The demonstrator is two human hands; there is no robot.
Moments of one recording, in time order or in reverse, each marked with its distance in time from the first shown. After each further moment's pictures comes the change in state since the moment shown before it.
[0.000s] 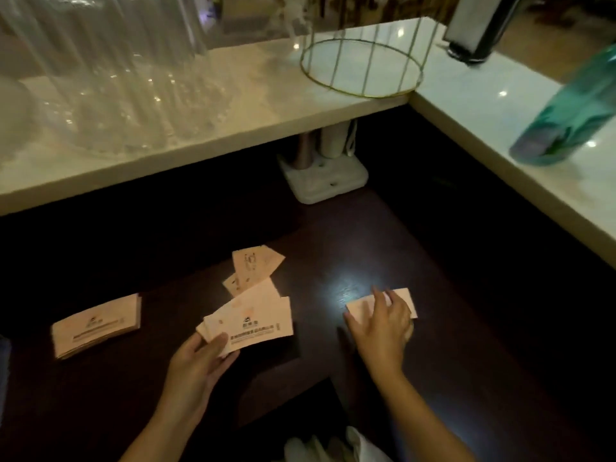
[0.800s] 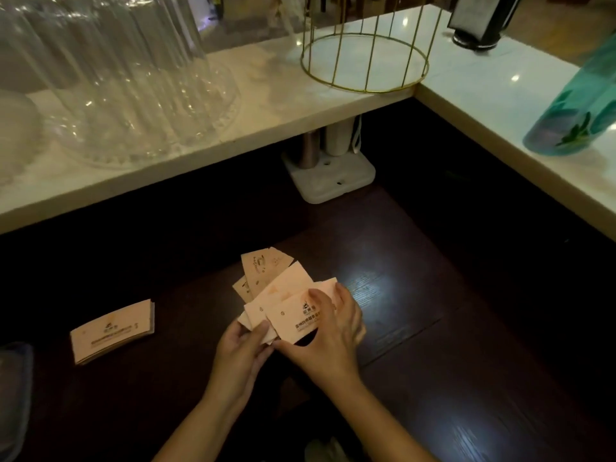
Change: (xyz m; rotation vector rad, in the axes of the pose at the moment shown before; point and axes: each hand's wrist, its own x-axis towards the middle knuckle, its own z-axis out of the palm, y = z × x) left_hand 0.007 -0.005 0.040 -0.012 -0.107 0.042; right_hand -0.044 -0.082 0.002 0.243 -0.265 -0.161
